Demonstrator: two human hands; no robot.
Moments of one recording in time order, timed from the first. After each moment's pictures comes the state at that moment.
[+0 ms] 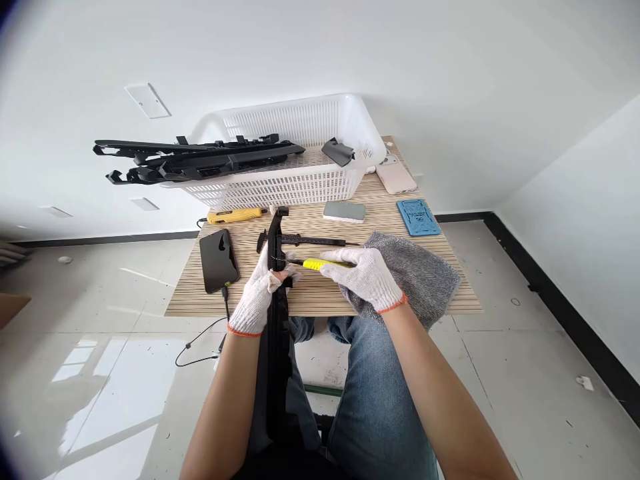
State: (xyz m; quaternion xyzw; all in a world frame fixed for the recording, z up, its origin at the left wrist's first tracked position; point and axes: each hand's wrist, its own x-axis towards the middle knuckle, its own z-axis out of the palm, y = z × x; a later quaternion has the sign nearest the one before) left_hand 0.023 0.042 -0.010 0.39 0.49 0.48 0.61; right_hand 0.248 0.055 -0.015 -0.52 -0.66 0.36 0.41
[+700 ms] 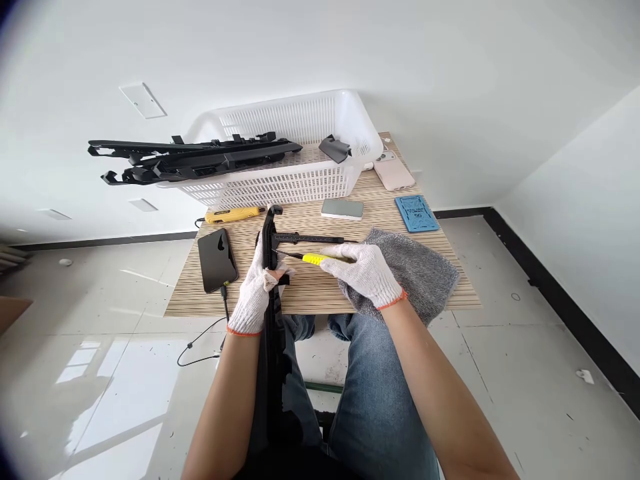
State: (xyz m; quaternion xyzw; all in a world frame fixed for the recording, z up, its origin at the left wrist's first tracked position) left_hand 0.024 0.046 -0.010 0.38 0.48 0.52 0.59; right_hand 0.249 0.056 -0.018 -0.53 -0.65 0.36 0.41
